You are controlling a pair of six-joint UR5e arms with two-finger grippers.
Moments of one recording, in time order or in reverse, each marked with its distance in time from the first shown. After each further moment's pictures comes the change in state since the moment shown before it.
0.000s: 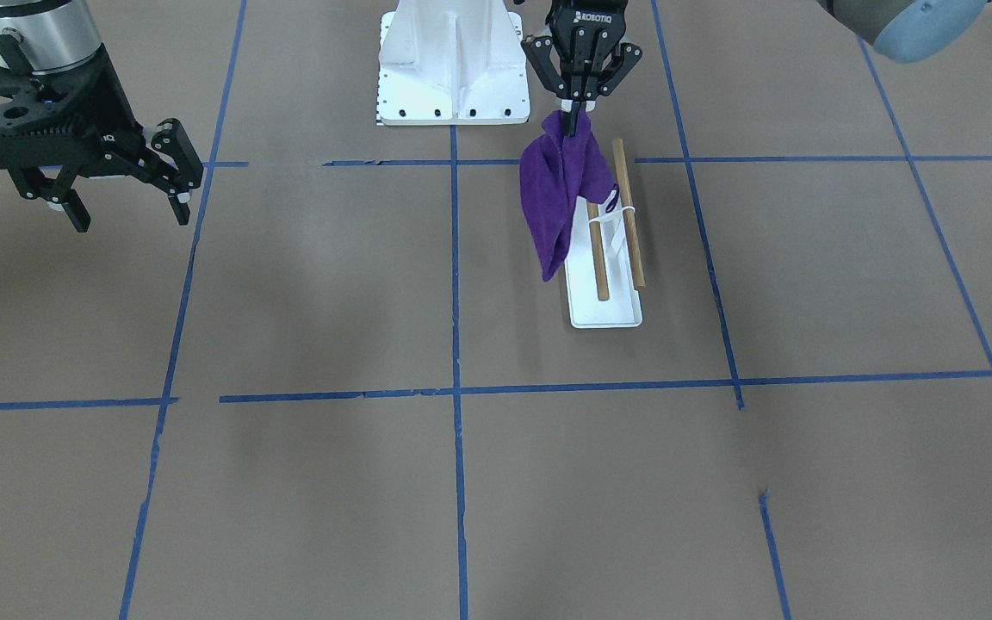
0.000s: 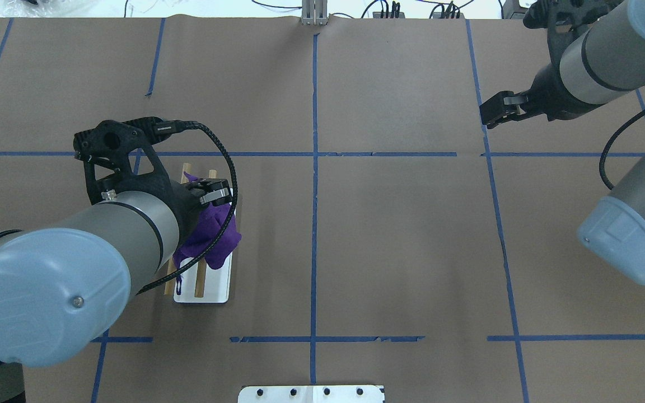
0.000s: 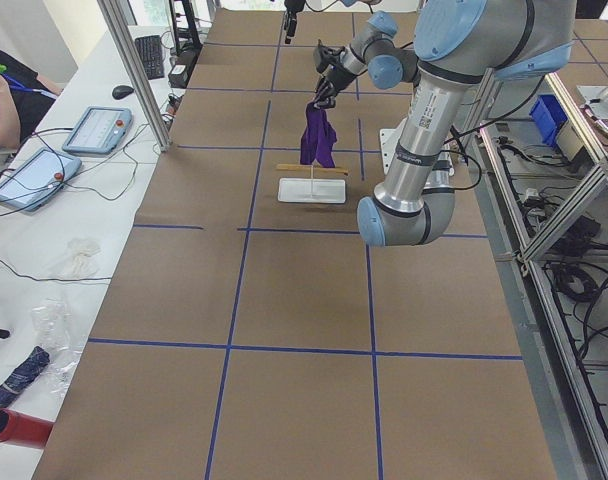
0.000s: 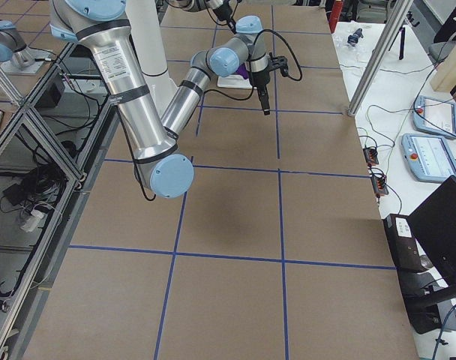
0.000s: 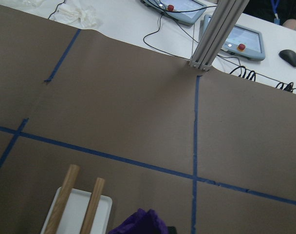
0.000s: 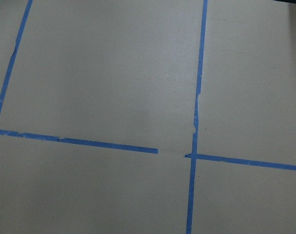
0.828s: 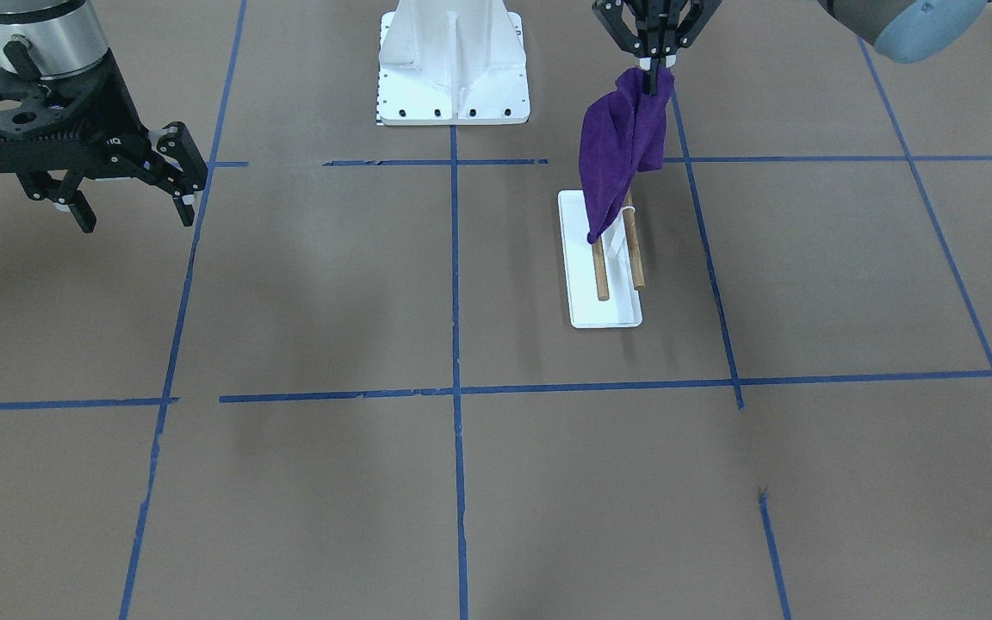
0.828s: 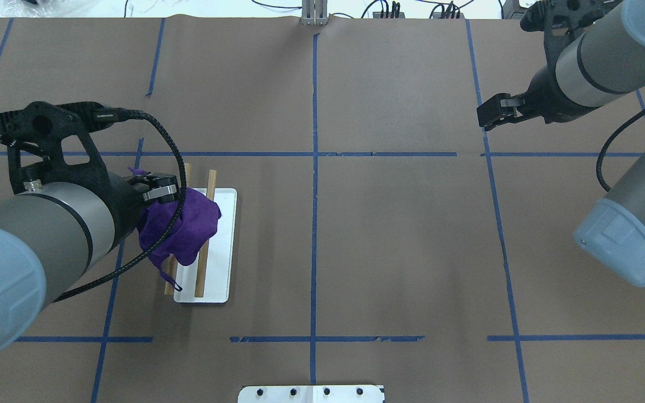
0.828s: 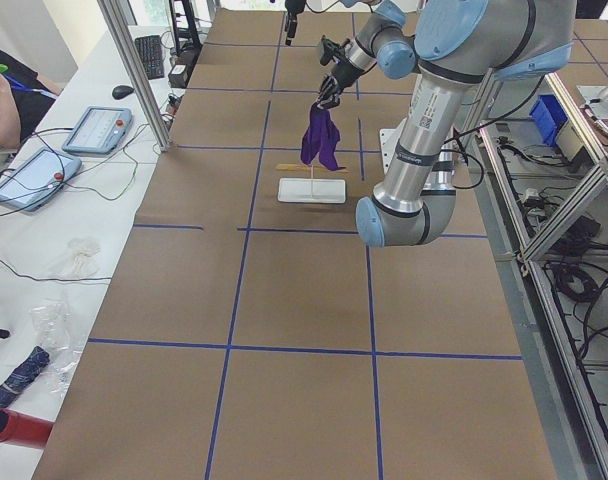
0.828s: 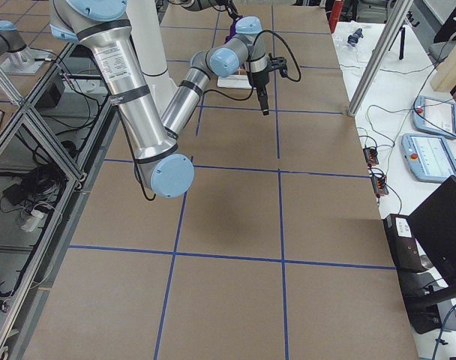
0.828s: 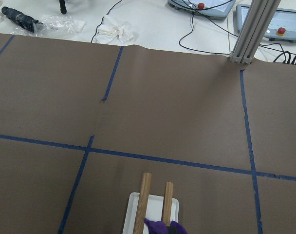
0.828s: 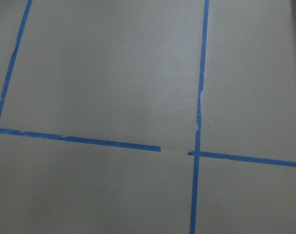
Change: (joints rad) left arm -0.039 0.001 -0.157 0.215 0.000 0.081; right arm -0.012 0.003 -0.002 0.001 -0.002 0.015
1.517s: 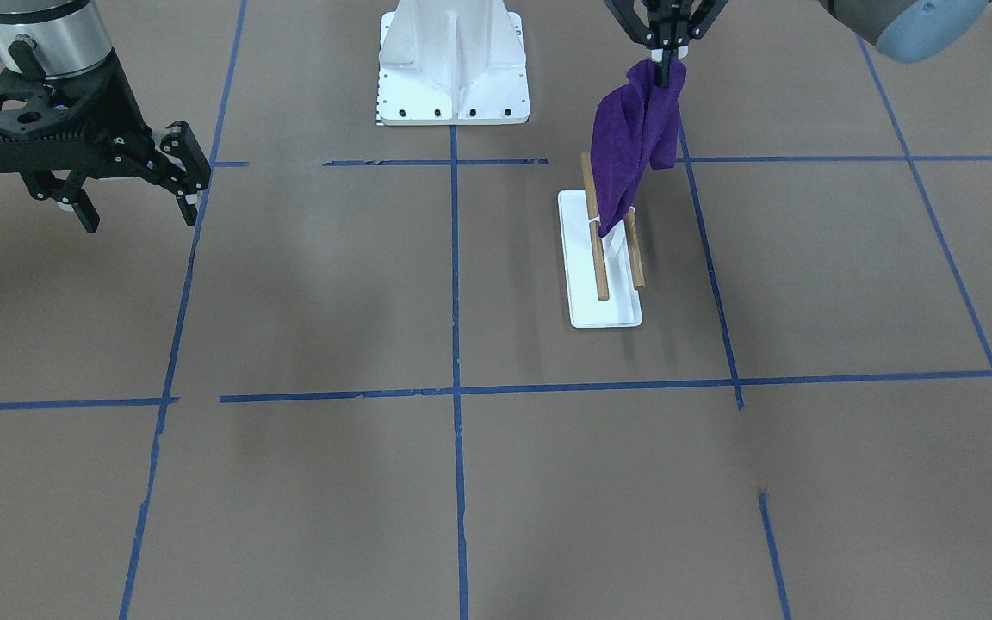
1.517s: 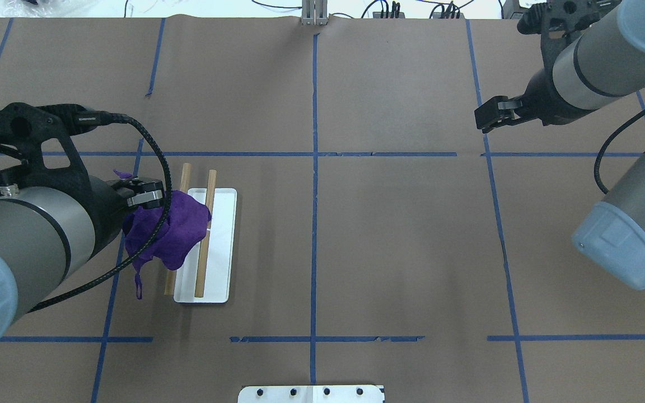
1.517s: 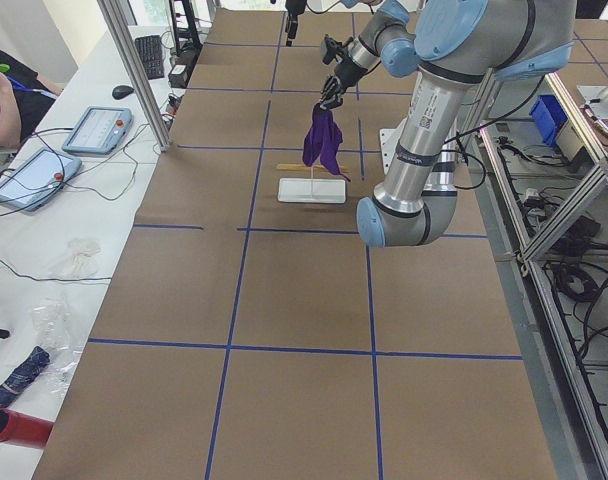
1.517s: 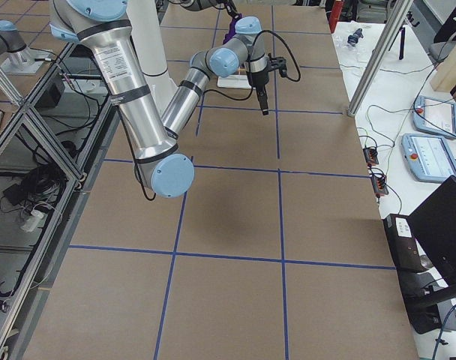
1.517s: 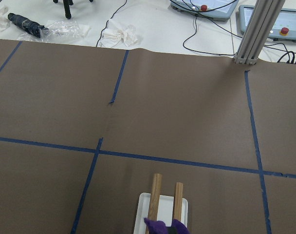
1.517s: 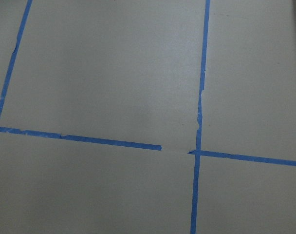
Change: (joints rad) left arm 0.030 0.005 -0.012 0.022 0.003 0.003; right arm -0.005 -0.002 0.001 0.000 -0.003 0.002
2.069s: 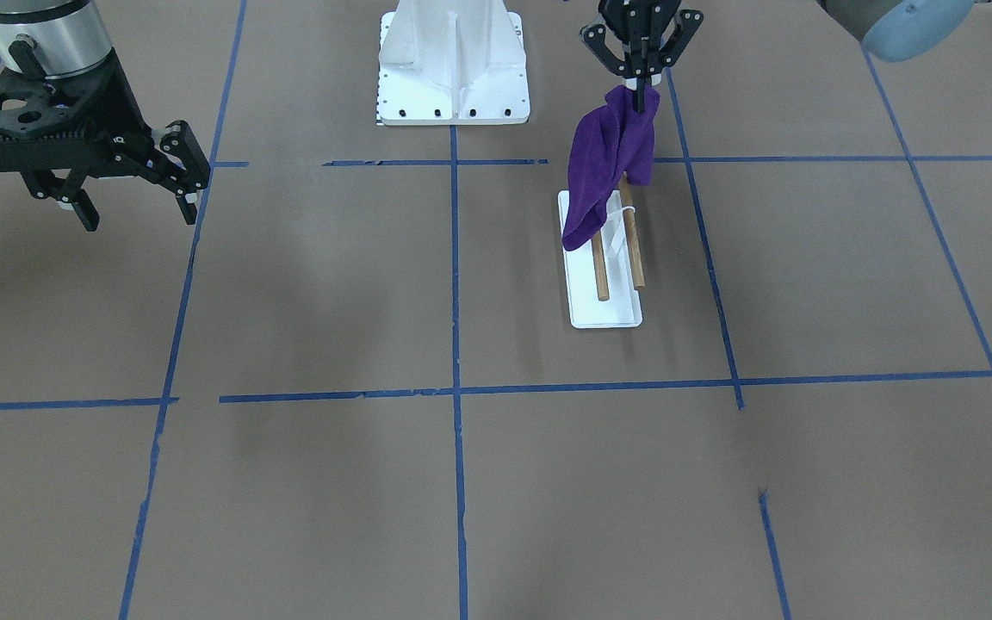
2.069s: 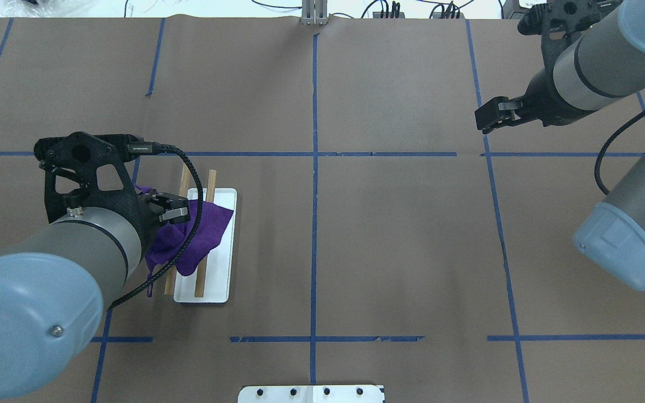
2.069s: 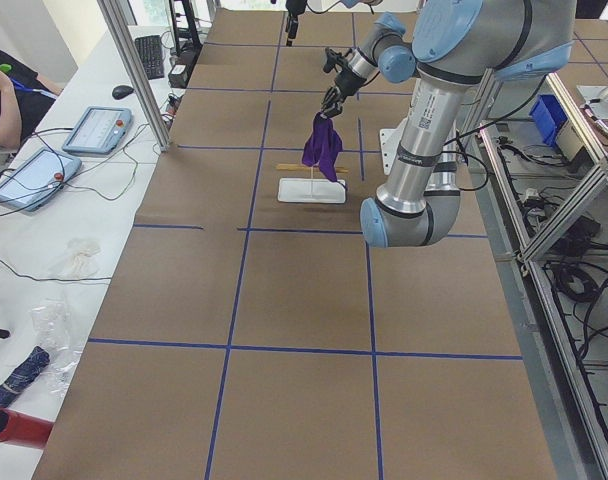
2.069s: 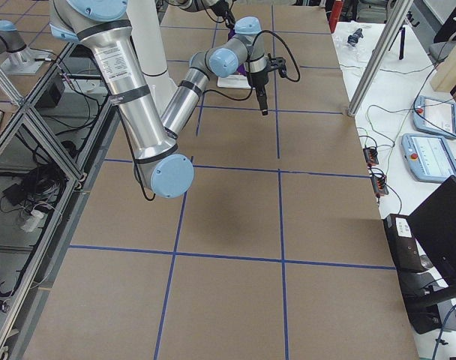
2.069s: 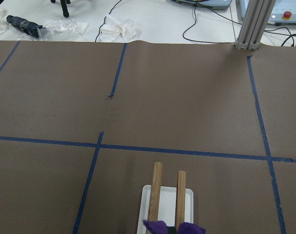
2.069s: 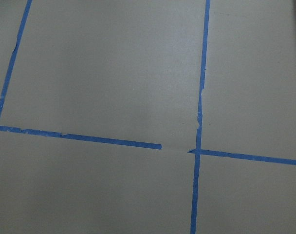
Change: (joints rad) left arm 0.040 0.008 0.100 -0.009 0.052 -0.002; right arm 0.000 -0.002 0.003 -0.001 0.002 0.000
